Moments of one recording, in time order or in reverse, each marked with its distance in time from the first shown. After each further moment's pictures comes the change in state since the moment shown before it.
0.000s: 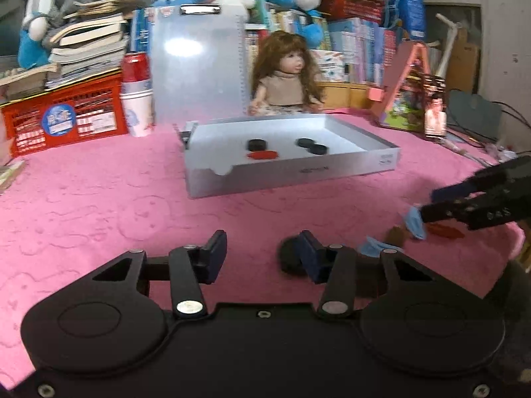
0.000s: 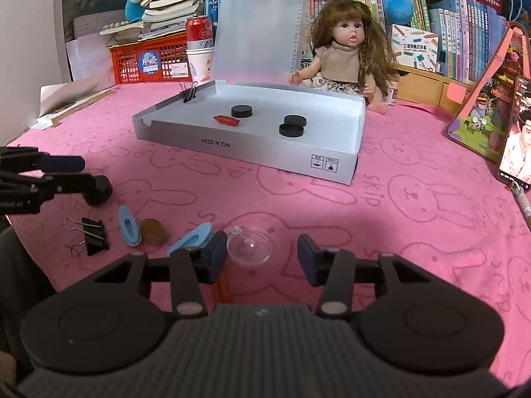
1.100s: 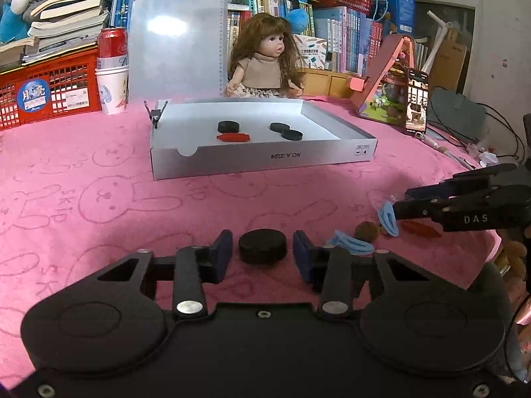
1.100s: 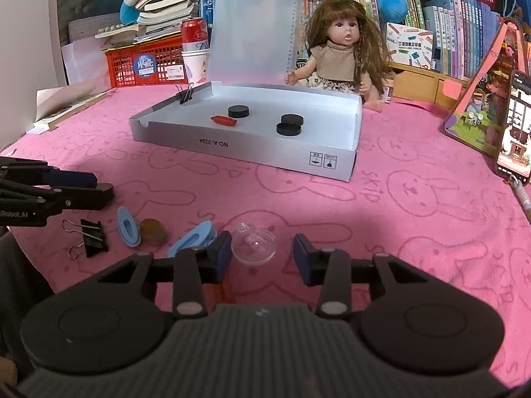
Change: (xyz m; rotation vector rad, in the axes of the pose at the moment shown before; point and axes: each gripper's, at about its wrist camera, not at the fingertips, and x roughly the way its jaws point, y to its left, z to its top) left arm 0.012 -0.012 -0.002 -0.039 0.064 -0.114; right arm -0.001 0.001 -0.003 0.024 -0.016 -0.017
